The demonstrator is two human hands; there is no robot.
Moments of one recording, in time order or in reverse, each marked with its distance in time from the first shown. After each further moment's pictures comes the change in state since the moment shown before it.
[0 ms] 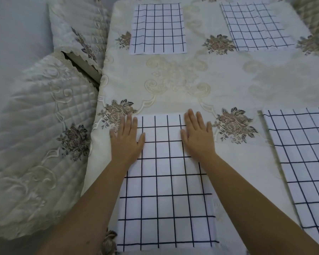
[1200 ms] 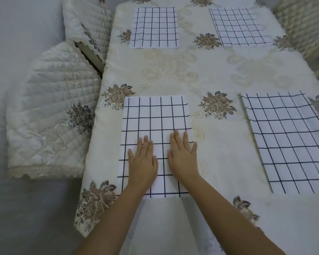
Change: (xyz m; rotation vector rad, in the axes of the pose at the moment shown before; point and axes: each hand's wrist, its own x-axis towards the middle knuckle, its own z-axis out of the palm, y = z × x) left_hand -0.161 0.063 0.017 -0.130 0.021 0.083; right_hand -0.148 -0.040 0.016 0.026 -0.050 0.000
